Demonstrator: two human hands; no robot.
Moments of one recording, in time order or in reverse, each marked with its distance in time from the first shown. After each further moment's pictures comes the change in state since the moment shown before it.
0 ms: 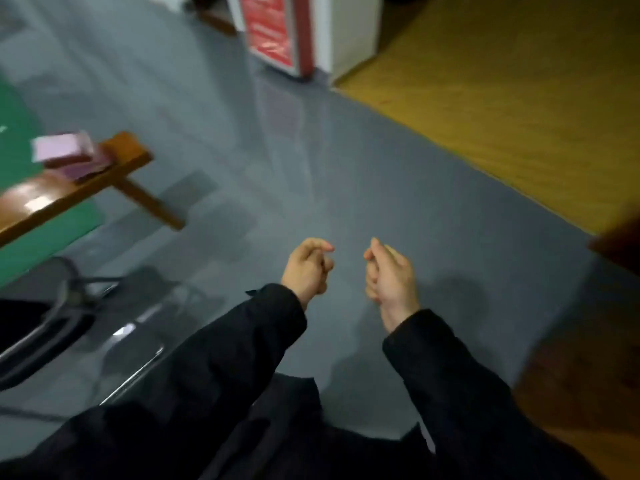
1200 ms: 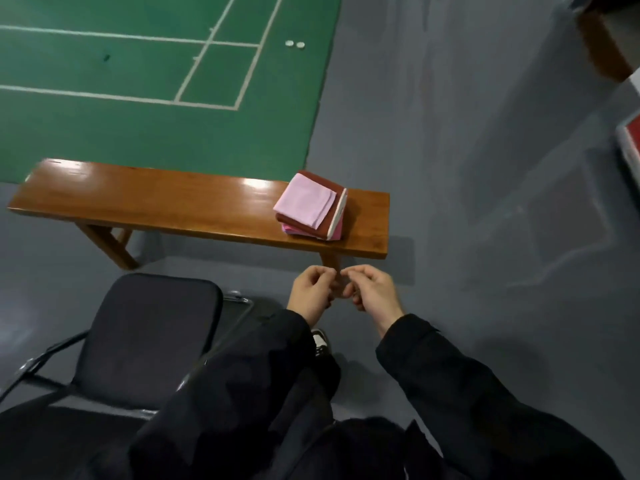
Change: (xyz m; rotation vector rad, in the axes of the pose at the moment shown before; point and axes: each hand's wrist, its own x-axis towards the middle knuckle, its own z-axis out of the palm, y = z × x) left_hand 0.532 0.175 -0.740 -0.363 0.872 -0.155; right_hand 0.465 0.020 0.947 -0.739 -0.956 0.177
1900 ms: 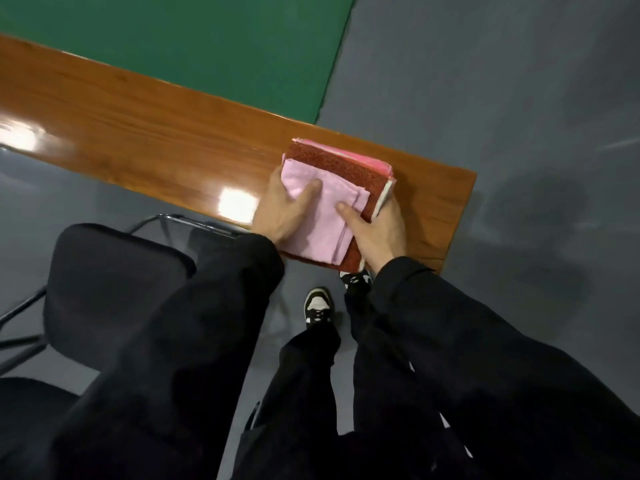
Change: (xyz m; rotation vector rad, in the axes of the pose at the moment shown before) left_hand 0.415 -0.003 -0.050 0.465 0.199 -0.162; right_hand 0.427 0.026 0.051 -0.415 -0.024 0.039
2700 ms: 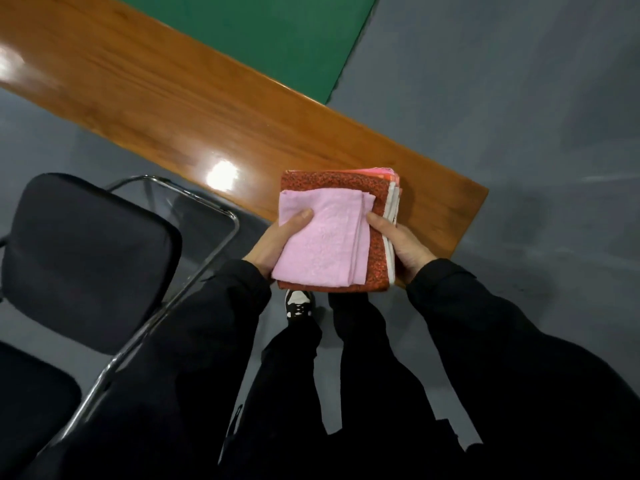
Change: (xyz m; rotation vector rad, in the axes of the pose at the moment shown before) left_hand -0.039 -0.057 0.017 -0.915 -0.368 -0.347; right_hand 0.014 0.009 -0.035 0.430 -0.602 0.398
